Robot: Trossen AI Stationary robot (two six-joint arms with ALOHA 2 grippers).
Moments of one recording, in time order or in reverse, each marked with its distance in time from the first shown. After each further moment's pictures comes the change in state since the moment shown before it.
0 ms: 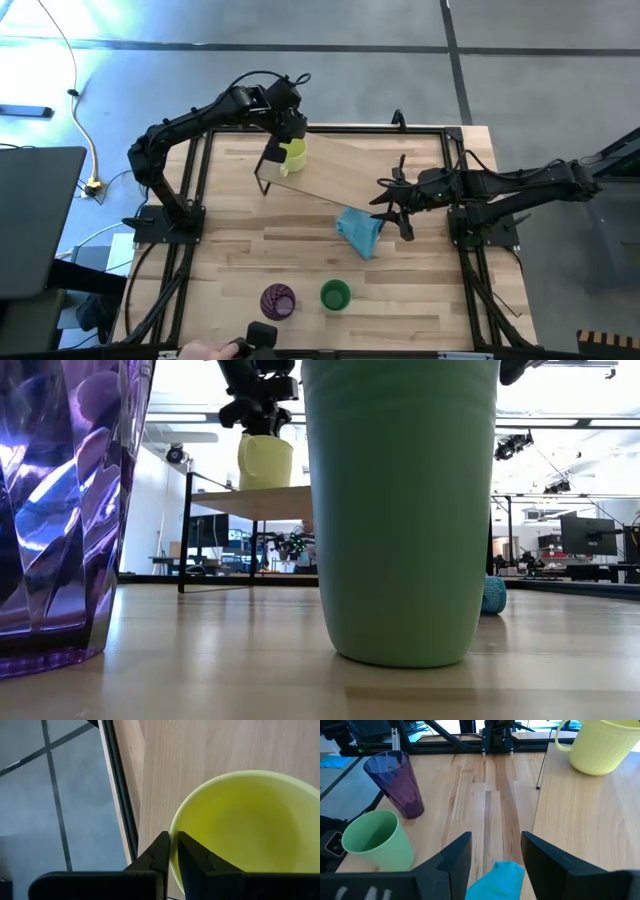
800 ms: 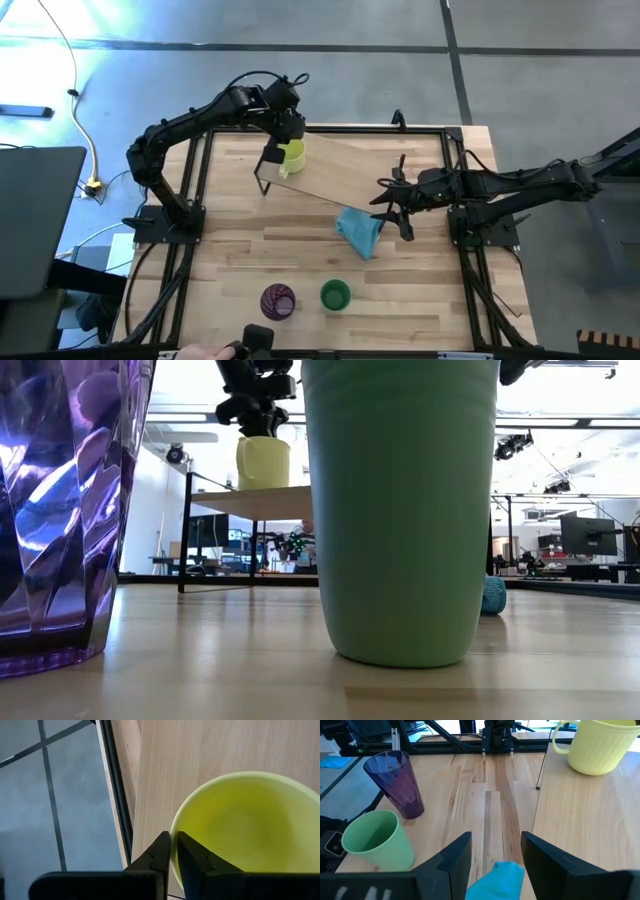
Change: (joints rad) left arm 0.000 -0.011 -0.001 -0.027 0.008 -0.027; right arm 0.000 0.000 0.000 0.000 0.000 -0.001
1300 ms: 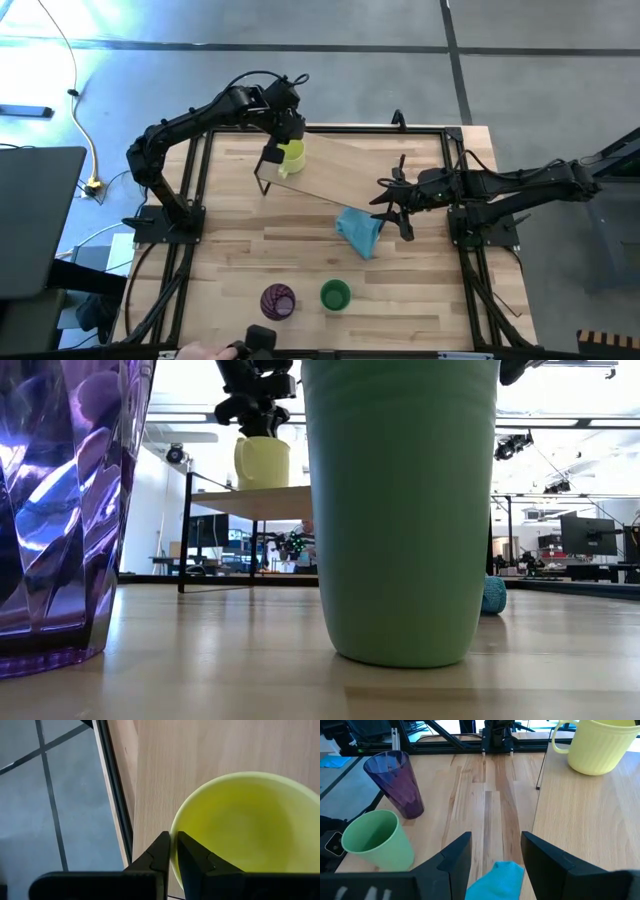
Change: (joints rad) left arm 0.000 0.000 0.000 0.003 0.018 0.037; right arm 0.000 0.000 0.000 0.000 0.000 -0.001
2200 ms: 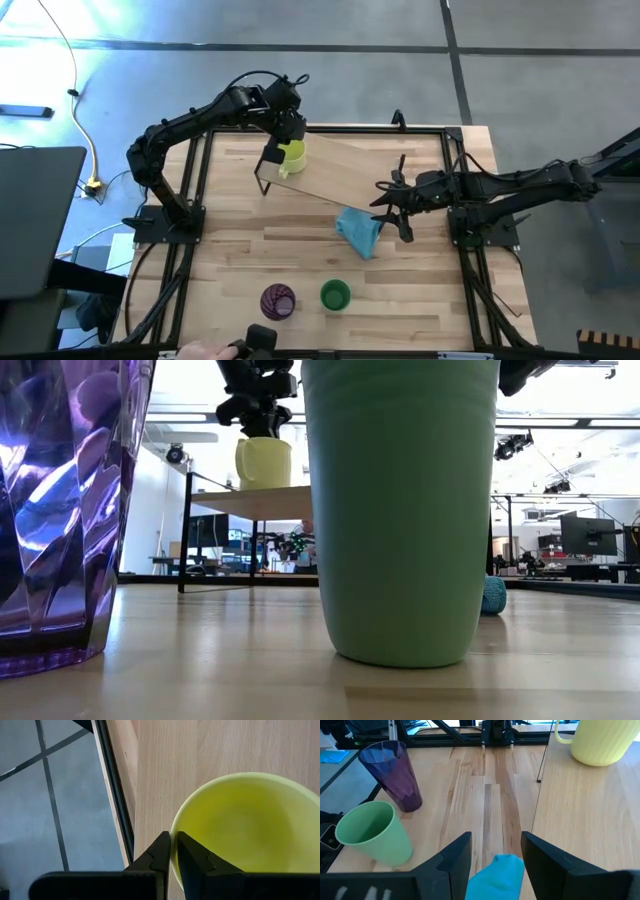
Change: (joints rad) left arm 0.000 0.000 -0.001 0.019 0.004 0.012; right arm 0.000 0.000 -0.041 0.020 0.000 0.000
